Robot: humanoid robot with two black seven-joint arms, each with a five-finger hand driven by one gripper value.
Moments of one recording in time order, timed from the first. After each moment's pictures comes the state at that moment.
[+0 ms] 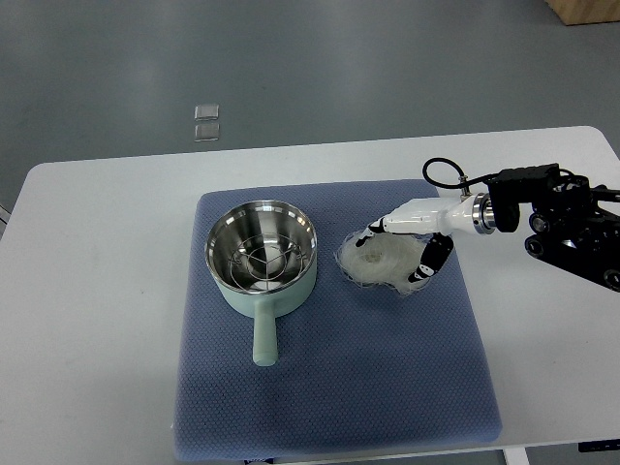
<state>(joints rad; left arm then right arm) -0.02 0.00 -0.04 -0.16 0.01 -0.01 0.15 1.00 -0.49 0.14 1.03 -1.62 0.23 0.39</state>
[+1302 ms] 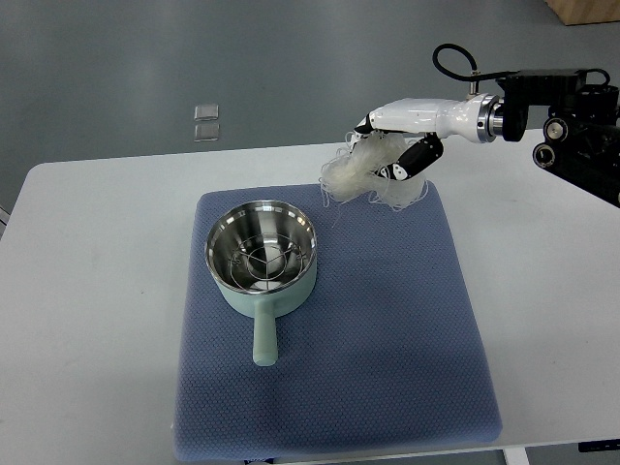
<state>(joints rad) -0.02 0.00 -0.04 -0.16 0.01 -0.01 0.15 1.19 -0.51 0.27 1.03 -1.45 0.28 0.40</state>
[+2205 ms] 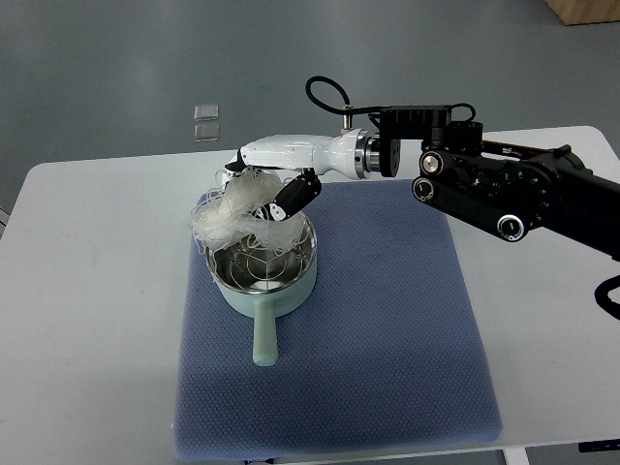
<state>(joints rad) -0.02 0.00 -0.04 -0.16 0.01 -0.01 0.15 1.14 -0.18 0.33 0.97 -1.44 0.25 0.40</state>
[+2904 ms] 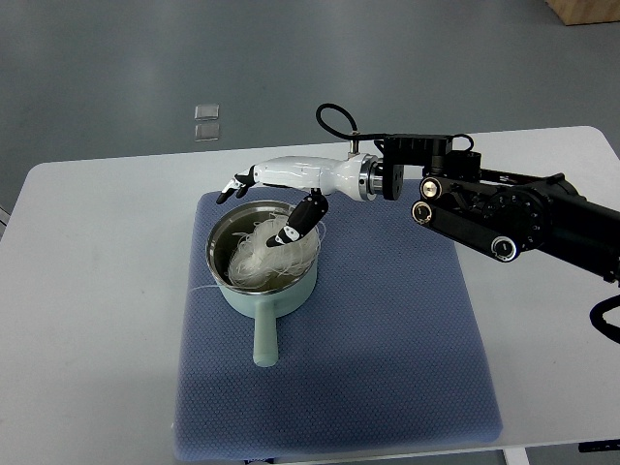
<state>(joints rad) -0.02 0.00 -0.04 -0.16 0.01 -0.01 0.15 1.08 -0.16 0.33 0.94 -1.43 0.22 0.40</state>
